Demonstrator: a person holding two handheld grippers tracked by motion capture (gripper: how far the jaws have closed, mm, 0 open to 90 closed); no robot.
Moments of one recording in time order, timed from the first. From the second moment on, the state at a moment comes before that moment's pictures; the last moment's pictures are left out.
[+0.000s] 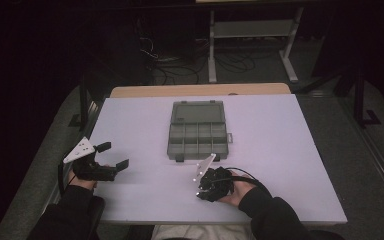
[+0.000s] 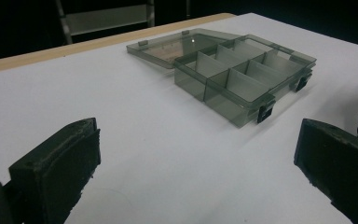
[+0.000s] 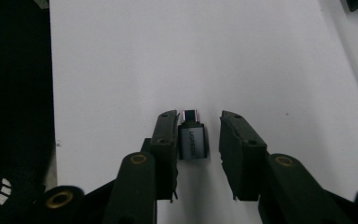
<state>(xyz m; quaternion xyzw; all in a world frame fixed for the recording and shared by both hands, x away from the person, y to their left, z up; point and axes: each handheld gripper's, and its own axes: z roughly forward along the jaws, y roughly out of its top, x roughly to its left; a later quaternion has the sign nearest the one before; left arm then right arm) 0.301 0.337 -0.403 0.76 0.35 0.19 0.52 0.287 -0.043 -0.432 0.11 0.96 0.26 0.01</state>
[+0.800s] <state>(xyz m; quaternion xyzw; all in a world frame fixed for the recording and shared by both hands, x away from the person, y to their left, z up) 0.300 0.337 -0.404 0.76 0.35 0.19 0.52 0.299 -0.055 -0.408 0.14 0.95 0.29 0.01</state>
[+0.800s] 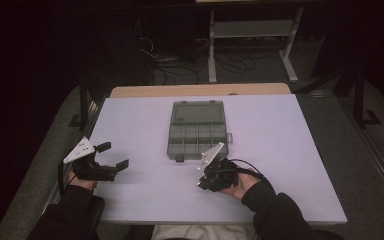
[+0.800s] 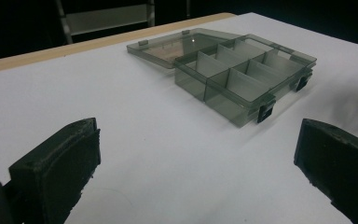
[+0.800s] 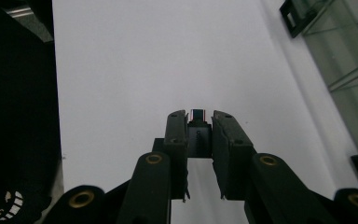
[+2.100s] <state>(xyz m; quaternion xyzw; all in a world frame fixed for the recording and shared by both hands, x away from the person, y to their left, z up) 0.301 0.337 -0.404 0.76 0.35 0.19 0.52 0.328 -0.056 -0.362 0.15 0.94 0.31 0.05</state>
